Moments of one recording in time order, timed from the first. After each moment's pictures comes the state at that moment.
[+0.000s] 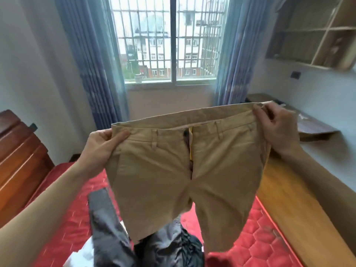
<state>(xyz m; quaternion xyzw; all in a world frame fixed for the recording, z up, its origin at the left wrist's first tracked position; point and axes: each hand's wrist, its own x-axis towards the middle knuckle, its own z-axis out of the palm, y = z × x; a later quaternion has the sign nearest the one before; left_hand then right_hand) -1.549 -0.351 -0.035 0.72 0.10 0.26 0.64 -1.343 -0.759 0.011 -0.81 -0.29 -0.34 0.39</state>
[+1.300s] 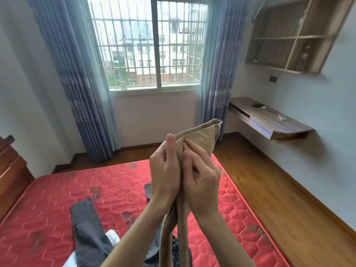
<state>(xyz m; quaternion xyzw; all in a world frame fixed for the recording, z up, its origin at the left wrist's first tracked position) -1.511 -0.597 -0.032 0.65 0.04 0.39 0.65 -1.498 -0.676 -0.055 -0.69 -0.27 -0.32 0.60</state>
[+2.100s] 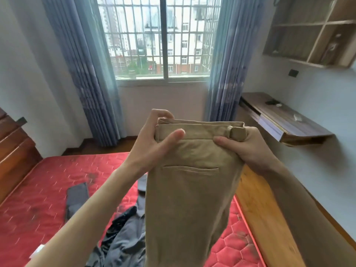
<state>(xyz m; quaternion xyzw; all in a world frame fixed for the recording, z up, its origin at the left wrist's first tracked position) -1.411 -0.657 -0.008 0.81 -0.02 0.28 0.51 -1.270 -0.900 -0.020 -0.67 -0.39 0.05 0.64</state>
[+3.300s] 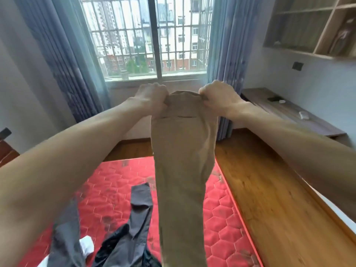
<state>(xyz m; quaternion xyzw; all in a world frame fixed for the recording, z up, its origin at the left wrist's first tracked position) -1.136 -0.583 0.069 0.99 0.09 0.11 -0.08 -1.048 -0.794 0.062 -0.88 -0.43 -0.18 0.06</state>
